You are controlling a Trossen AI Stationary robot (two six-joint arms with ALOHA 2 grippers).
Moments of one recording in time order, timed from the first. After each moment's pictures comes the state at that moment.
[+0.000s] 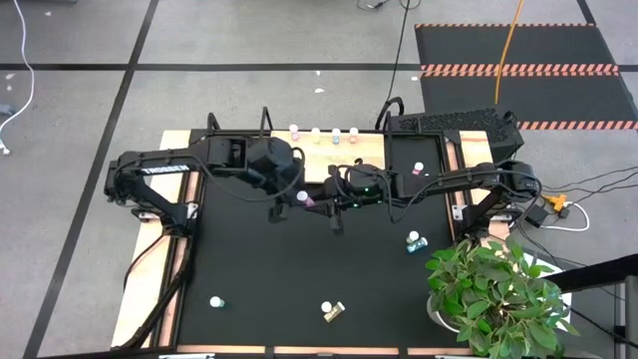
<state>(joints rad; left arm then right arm) 0.08 1.50 1.60 -0.92 0.12 0.04 -0.05 1.60 1.07 0.23 -0.13 0.09</state>
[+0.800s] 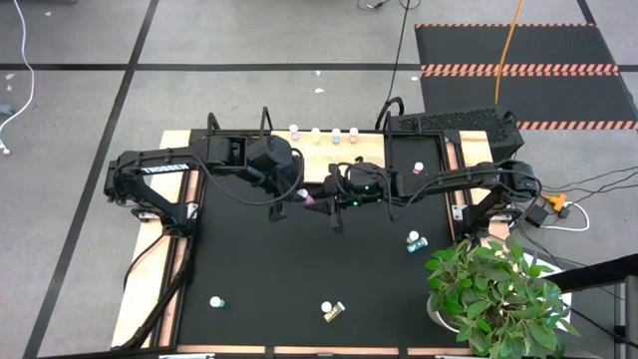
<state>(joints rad) 0.09 1.50 1.60 -0.93 0.14 0.01 -0.07 1.60 1.07 0.24 -0.13 0.11</state>
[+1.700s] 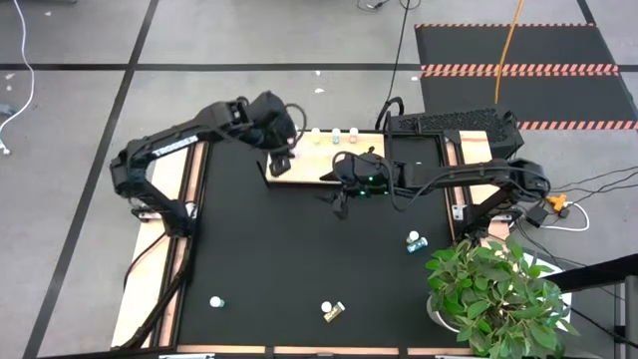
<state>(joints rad) 0.47 1.55 1.59 -1.00 0.13 0.13 -0.12 1.52 1.07 0.01 0.00 0.20</state>
